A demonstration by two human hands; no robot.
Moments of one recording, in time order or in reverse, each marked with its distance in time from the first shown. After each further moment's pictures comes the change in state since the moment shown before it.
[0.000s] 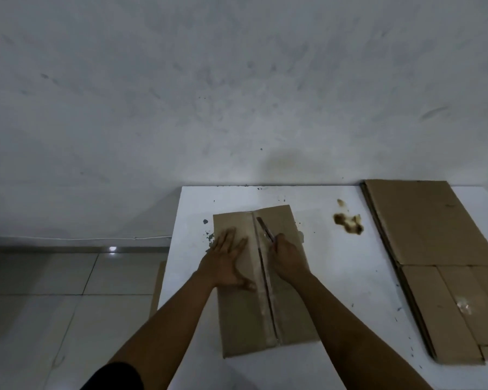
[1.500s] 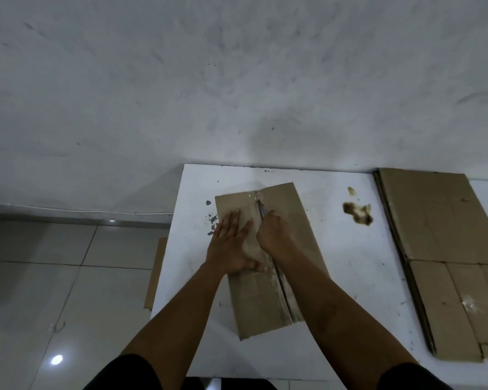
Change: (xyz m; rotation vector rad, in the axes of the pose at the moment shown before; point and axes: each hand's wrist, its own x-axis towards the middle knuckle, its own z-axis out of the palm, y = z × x) left_hand 0.012 0.011 0.016 -0.004 0.085 -0.082; right_hand 0.035 -0.054 0.019 -0.225 -0.013 0.134
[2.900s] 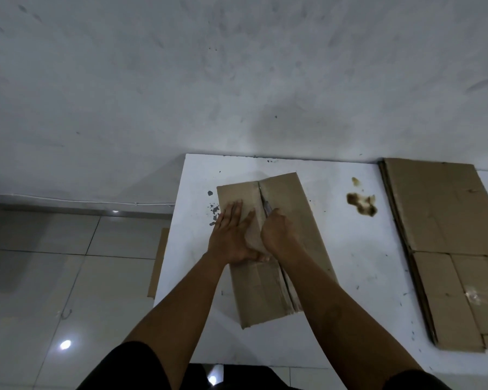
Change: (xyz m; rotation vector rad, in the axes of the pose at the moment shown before) left_hand 0.002 -0.004 0.006 0.024 0.073 0.015; right_hand -0.009 0.011 0.013 0.008 0.000 0.038
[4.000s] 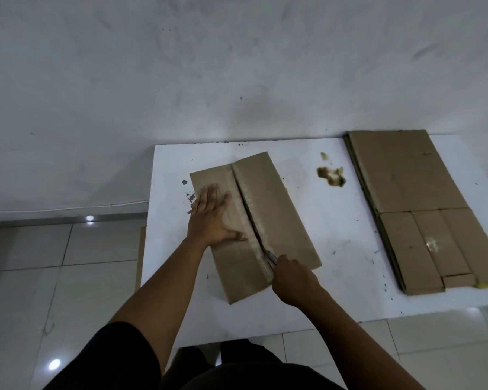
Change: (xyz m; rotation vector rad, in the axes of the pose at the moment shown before) left_hand 0.000 0.003 -0.005 -0.003 -0.055 -0.035; right_hand -0.138 0.084 -0.005 -0.218 -0.283 0.099
